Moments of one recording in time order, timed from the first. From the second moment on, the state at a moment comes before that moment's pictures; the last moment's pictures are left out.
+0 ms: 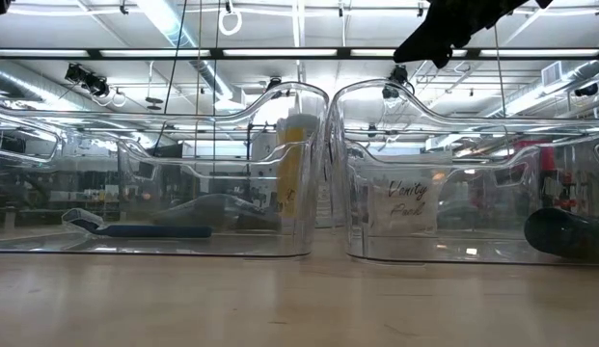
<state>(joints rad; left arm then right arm) -0.97 1.12 0.90 -0.88 -0.26 -1.42 -0.15 0.99 0.87 -0.38 0.03 -0.03</state>
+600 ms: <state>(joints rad) -0.98 1.25 0.87 -1.08 -0.24 -1.62 -0.15 0.99 0.87 -0.38 0.02 -0.03</state>
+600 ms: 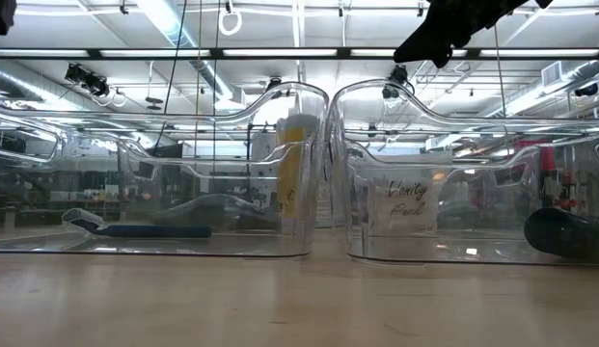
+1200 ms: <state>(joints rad) -0.98 1.25 0.66 -0.67 -0.22 -1.56 -0.15 0.99 0.87 -0.38 0.02 -0.03</state>
